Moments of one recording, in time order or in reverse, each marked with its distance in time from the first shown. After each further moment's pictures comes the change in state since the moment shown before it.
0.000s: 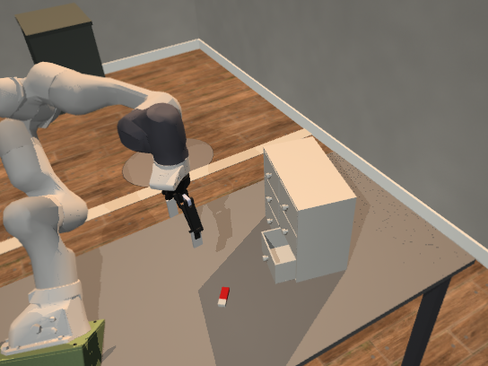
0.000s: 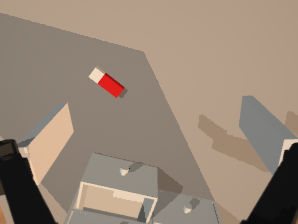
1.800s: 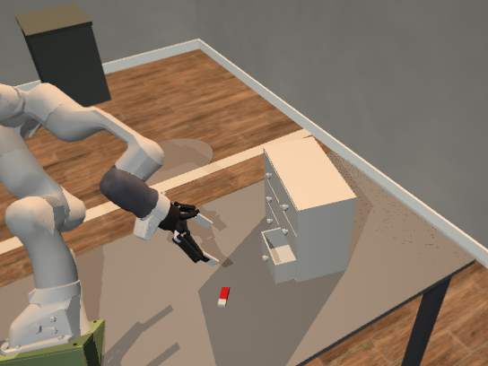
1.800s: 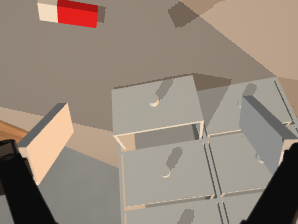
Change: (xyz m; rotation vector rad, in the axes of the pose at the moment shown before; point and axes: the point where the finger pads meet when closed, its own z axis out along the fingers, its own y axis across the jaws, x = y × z) arm -0.066 -0.010 0.096 0.051 -0.644 0.432
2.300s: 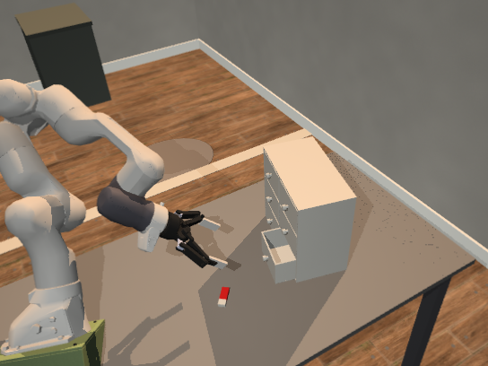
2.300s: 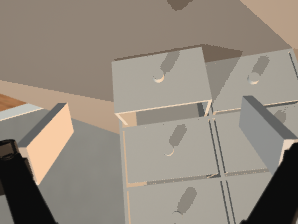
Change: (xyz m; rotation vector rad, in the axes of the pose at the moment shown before) arm -0.014 -0.009 0.021 0.004 -0.180 -0.021
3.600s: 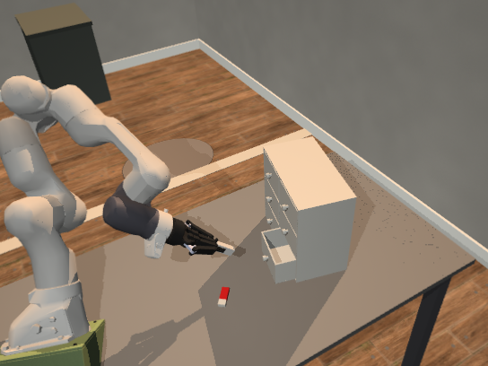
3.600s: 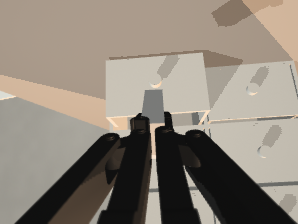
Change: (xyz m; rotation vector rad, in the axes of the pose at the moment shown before) arm 0.005 0.000 0.025 -0.017 -0.035 -0.085
